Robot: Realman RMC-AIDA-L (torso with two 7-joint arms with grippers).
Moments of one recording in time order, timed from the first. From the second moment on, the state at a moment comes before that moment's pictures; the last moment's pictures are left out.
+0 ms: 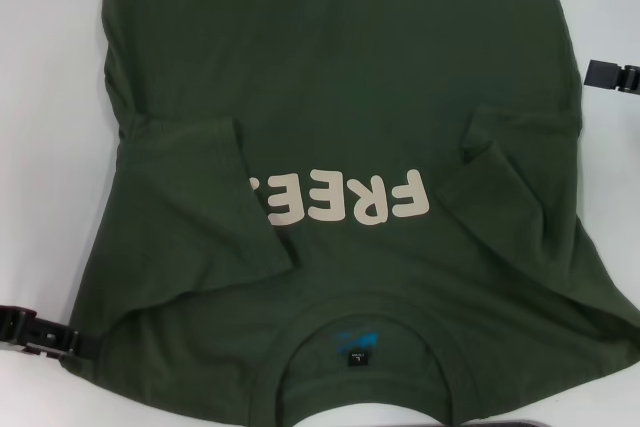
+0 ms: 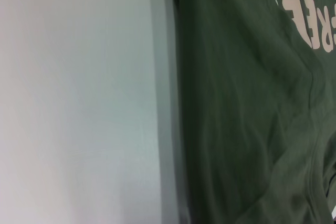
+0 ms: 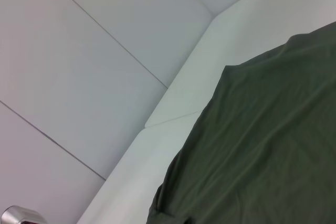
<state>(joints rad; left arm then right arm) -0.46 -1.98 -2.52 -0.78 -0.48 1.85 -2.25 0.48 1.94 -0.12 -0.62 -2.31 -1.83 1.84</state>
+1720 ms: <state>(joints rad) -0.46 -1.98 -2.53 -0.76 -0.47 1.81 -2.24 0.48 1.94 -0.12 -0.63 -2.31 -1.82 1.84</state>
